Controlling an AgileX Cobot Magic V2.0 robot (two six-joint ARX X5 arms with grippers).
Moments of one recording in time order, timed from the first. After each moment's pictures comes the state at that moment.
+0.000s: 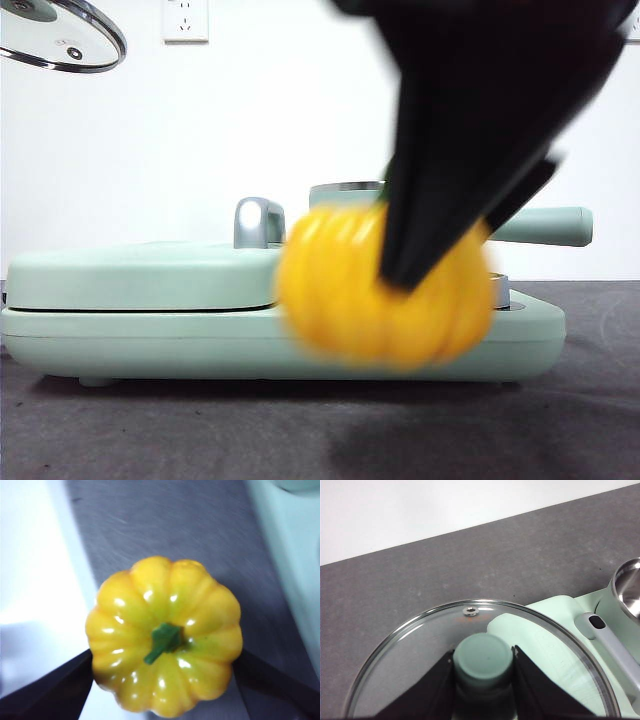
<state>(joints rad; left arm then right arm) -0.17 1.02 1.21 -0.66 0.10 0.15 0.98 1.26 0.91 -0.80 -0.17 -0.08</state>
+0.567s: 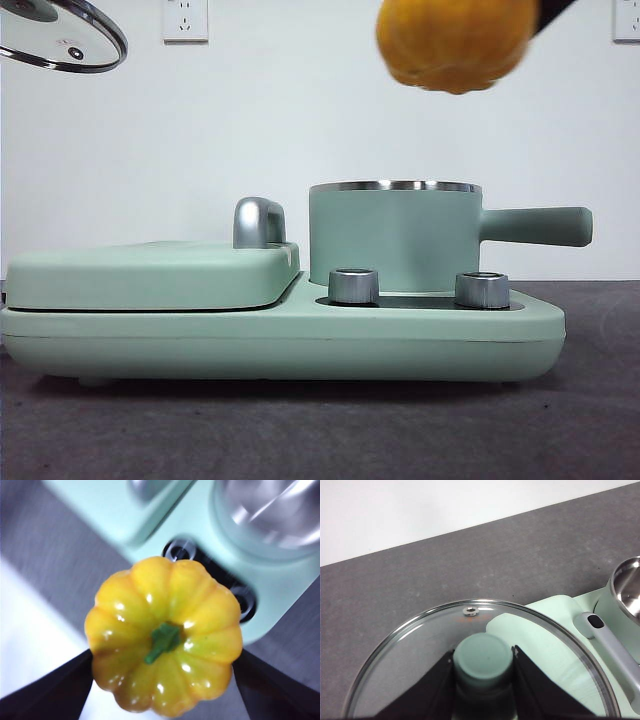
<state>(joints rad) -0.17 1.02 1.21 -0.66 0.10 0.16 0.71 1.33 1.46 -1.23 -0.16 0.15</state>
